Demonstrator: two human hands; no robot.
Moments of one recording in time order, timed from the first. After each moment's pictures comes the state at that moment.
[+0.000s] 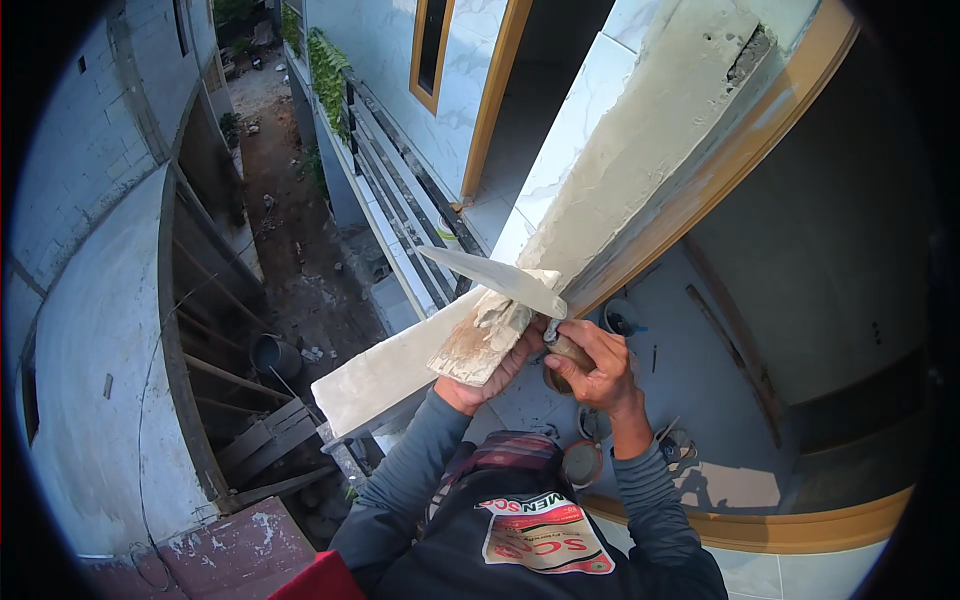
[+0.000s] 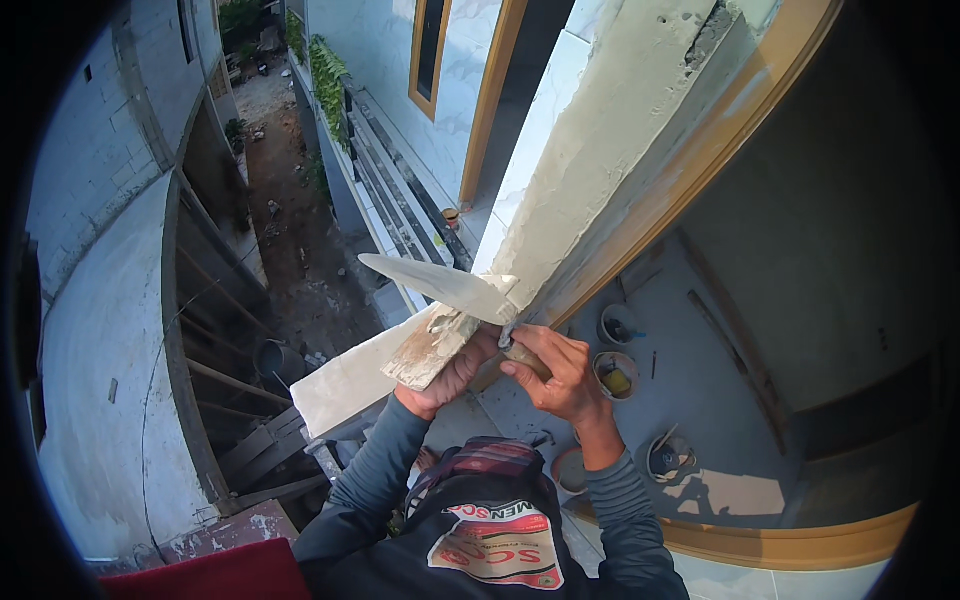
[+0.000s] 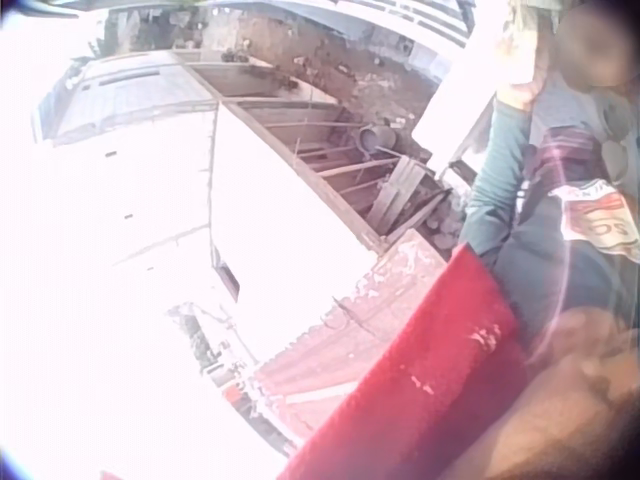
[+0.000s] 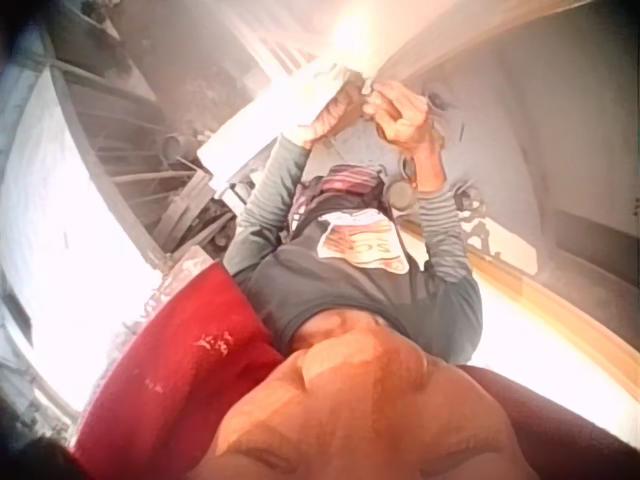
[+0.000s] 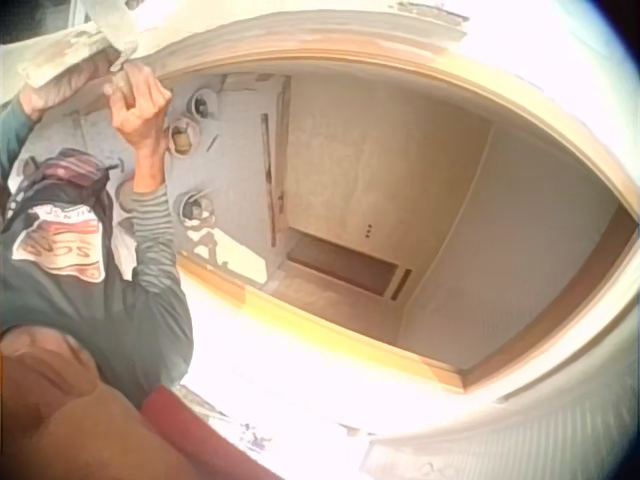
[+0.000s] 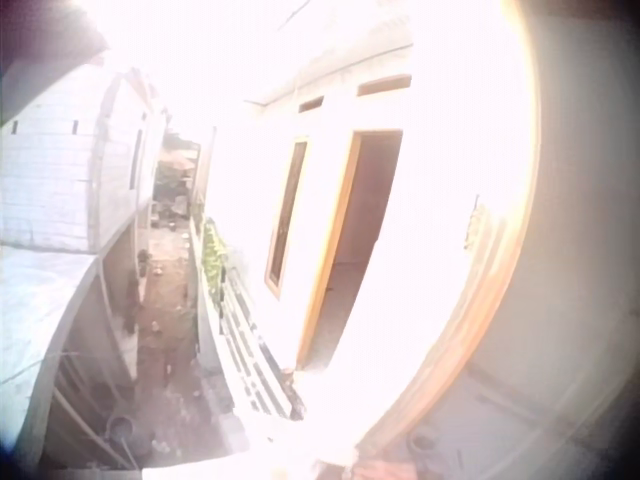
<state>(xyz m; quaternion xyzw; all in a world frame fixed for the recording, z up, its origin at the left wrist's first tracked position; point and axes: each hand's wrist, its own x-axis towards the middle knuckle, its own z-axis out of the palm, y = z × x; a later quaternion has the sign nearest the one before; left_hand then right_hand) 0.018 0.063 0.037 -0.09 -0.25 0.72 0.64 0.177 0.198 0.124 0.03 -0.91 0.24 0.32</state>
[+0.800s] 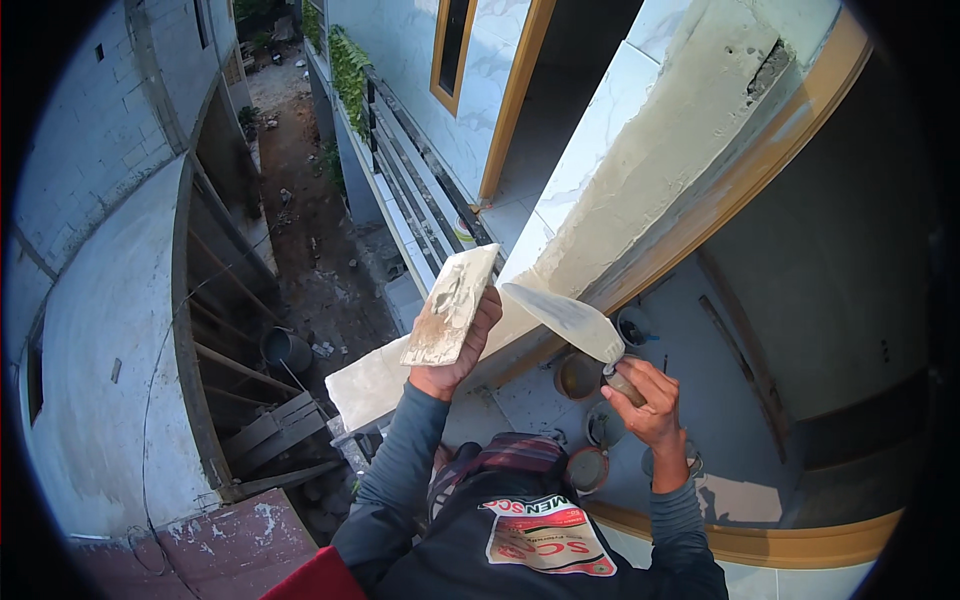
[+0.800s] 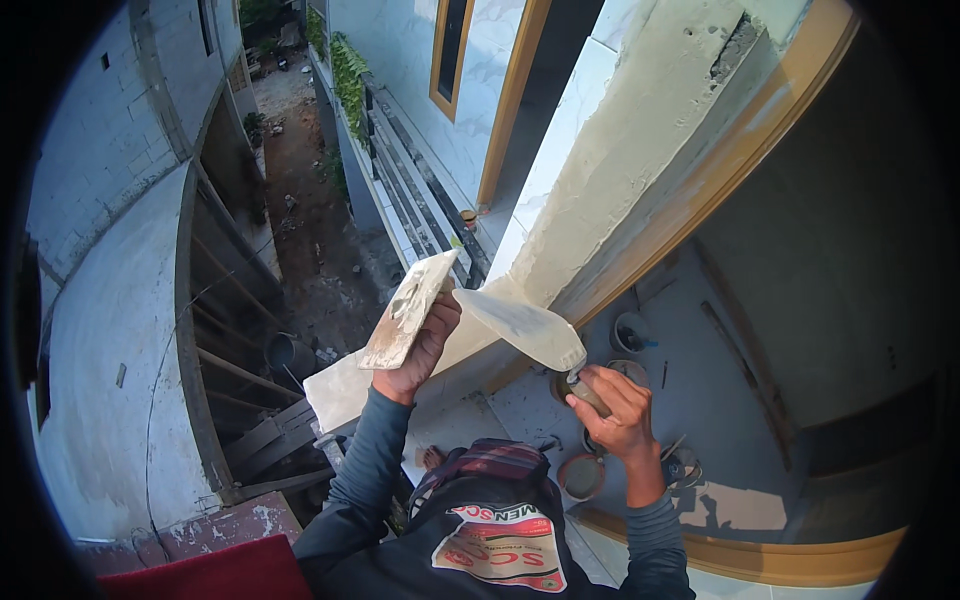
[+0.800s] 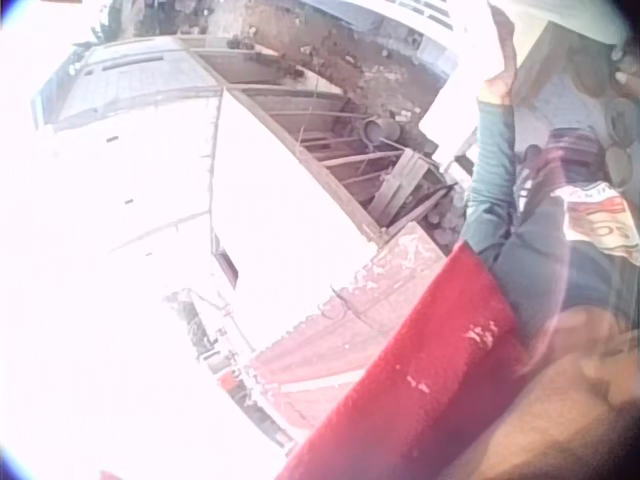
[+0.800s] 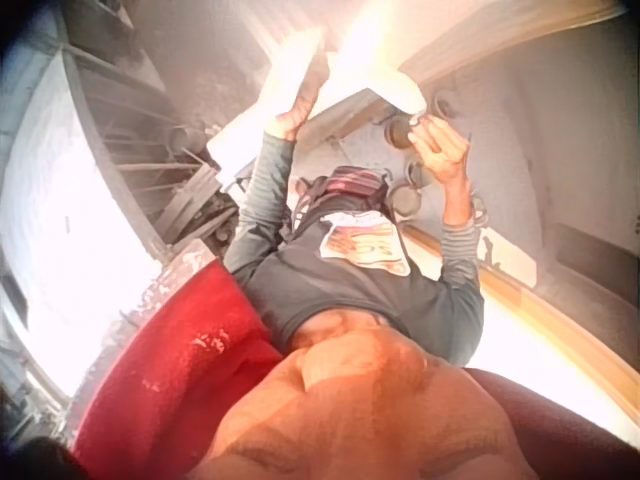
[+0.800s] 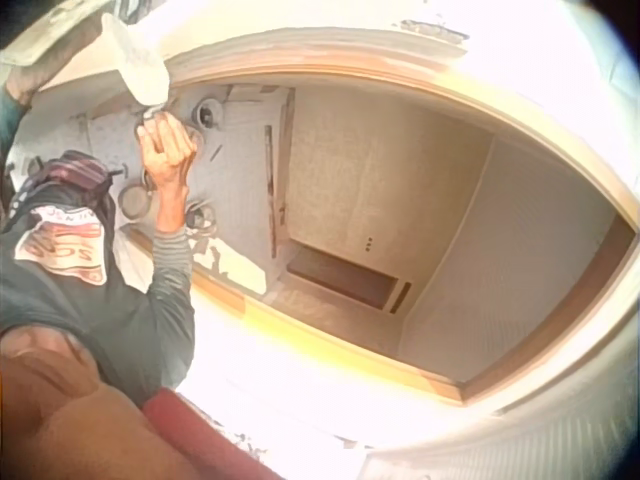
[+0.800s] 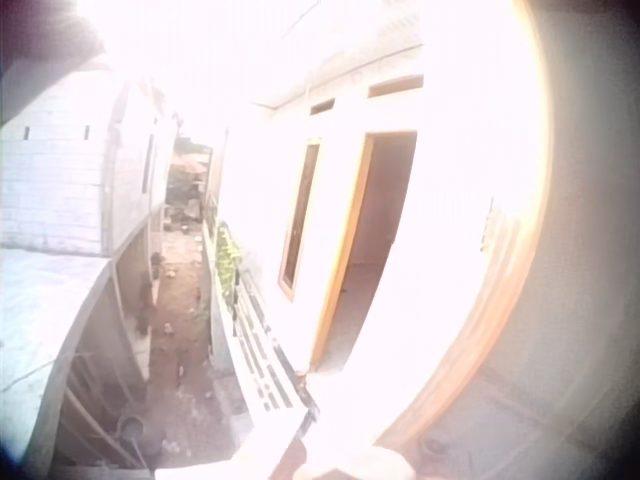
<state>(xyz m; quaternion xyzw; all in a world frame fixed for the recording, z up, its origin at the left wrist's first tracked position) -0.031 0.033 0.031 -0.13 -0.35 0.72 0.58 0.243 0.205 0.126 -0.03 -0.93 0.15 0.32</state>
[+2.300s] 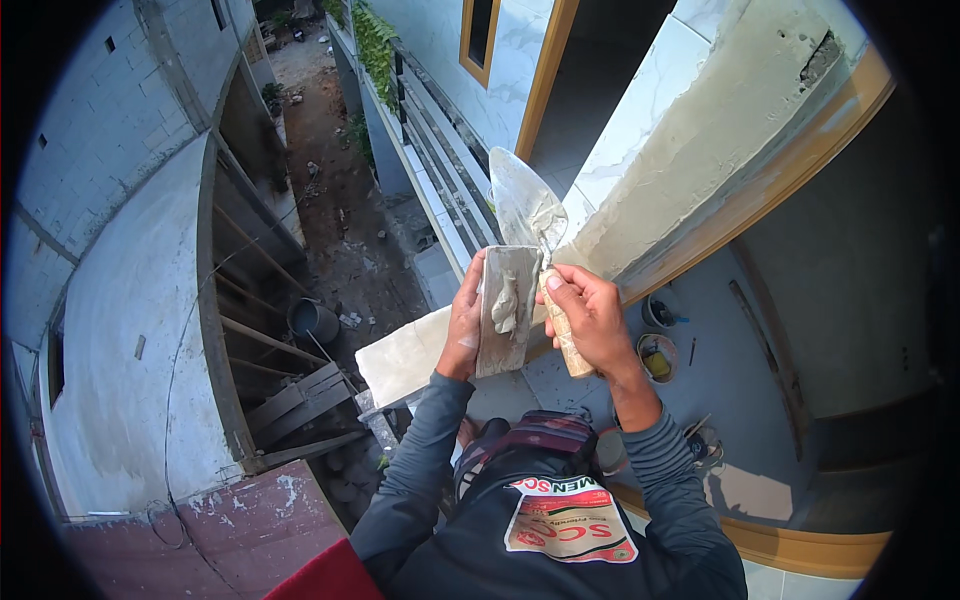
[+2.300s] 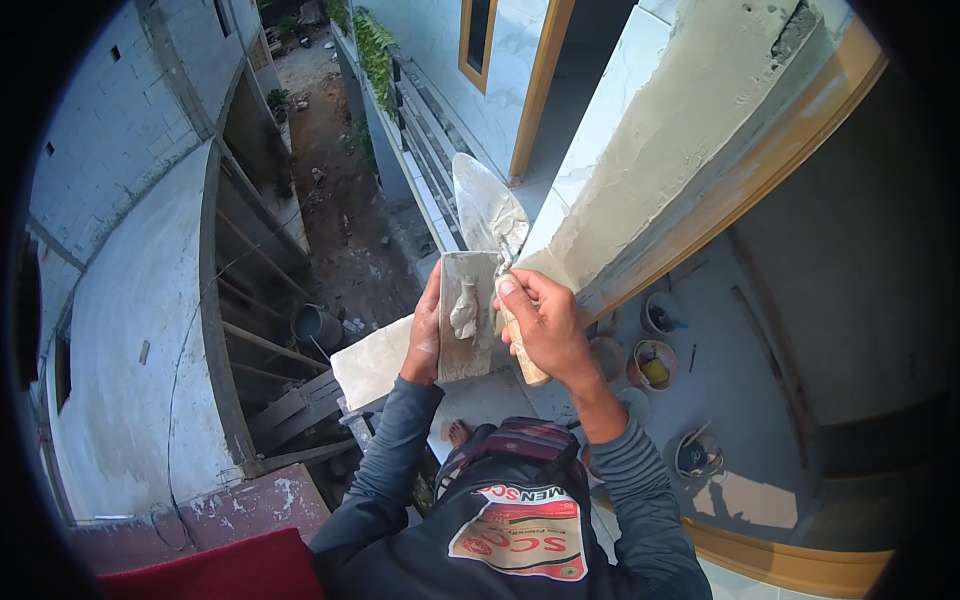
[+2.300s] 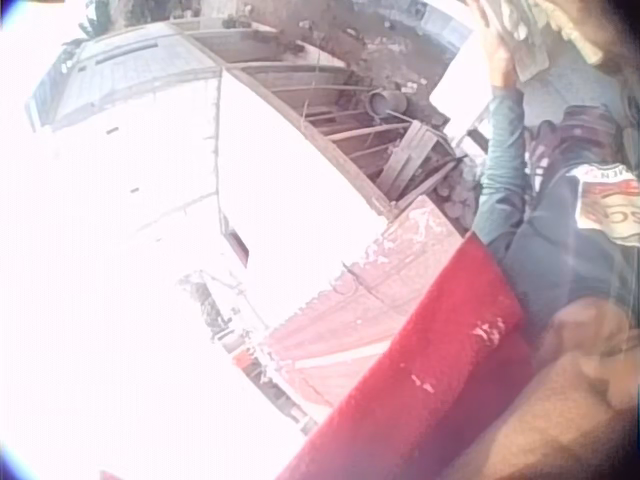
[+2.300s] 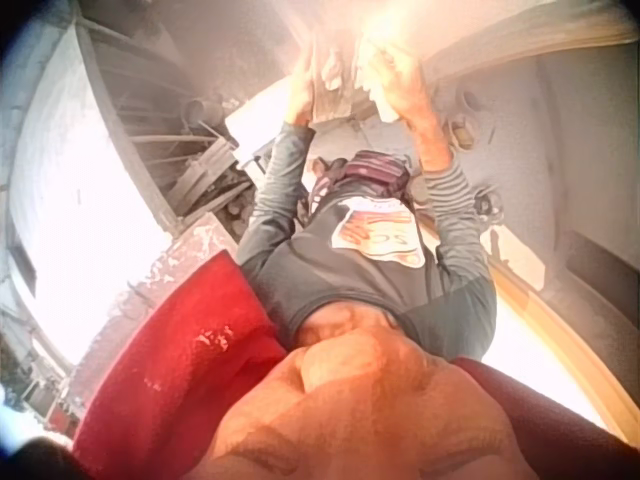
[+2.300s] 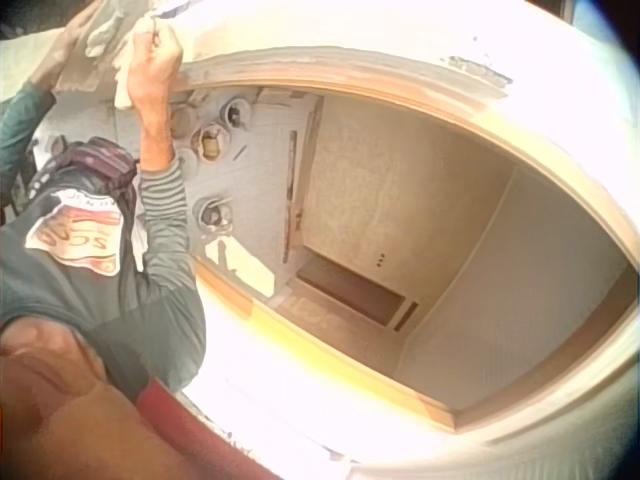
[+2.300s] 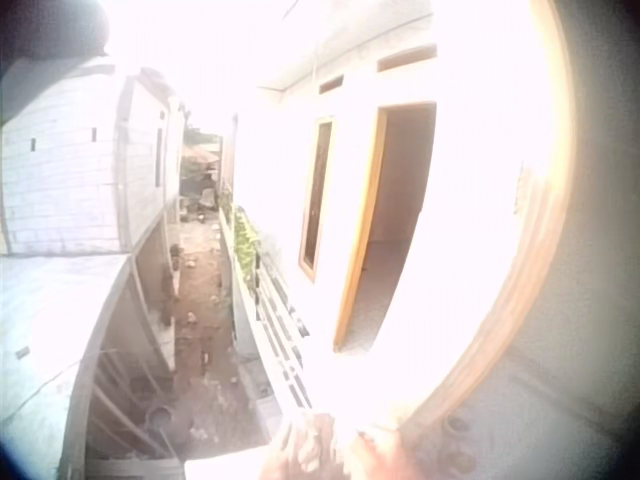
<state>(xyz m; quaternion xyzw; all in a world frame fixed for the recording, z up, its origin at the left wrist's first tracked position) -0.027 0.020 -0.011 0.19 0.36 0.85 0.34 0.092 0.150 0.121 -0.21 -0.71 0.66 0.11</state>
